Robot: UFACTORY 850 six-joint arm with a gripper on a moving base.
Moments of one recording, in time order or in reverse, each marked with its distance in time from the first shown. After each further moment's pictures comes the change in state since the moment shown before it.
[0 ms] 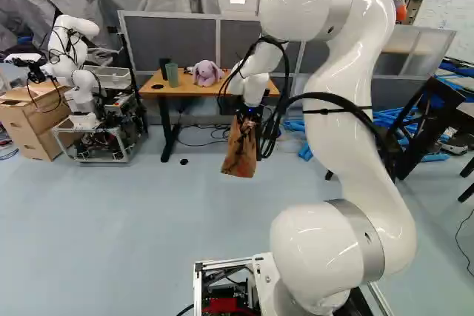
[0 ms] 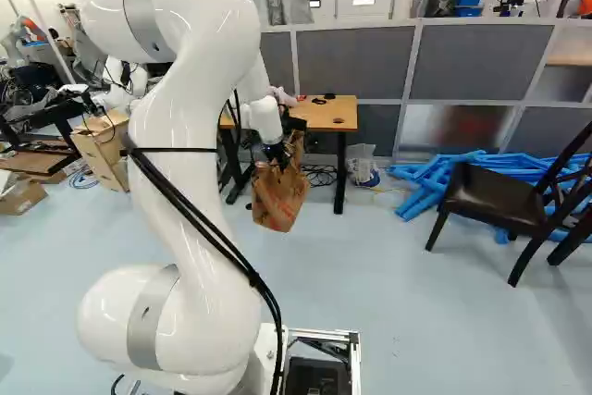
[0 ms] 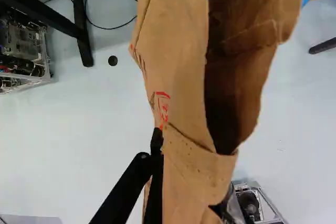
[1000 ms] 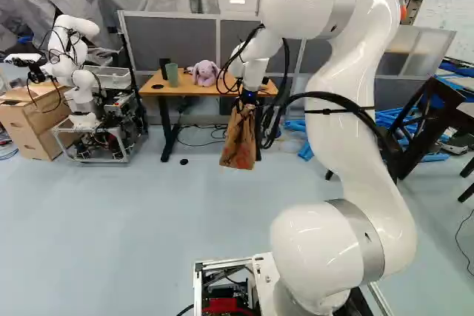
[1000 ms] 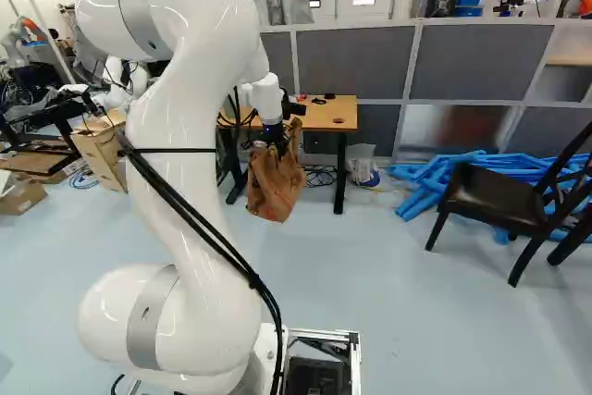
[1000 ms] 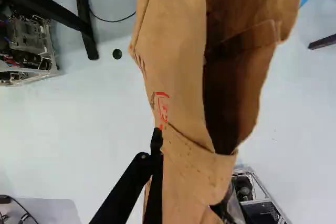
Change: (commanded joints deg) arm -0.2 1.0 -8.1 0.0 -13.2 0.0
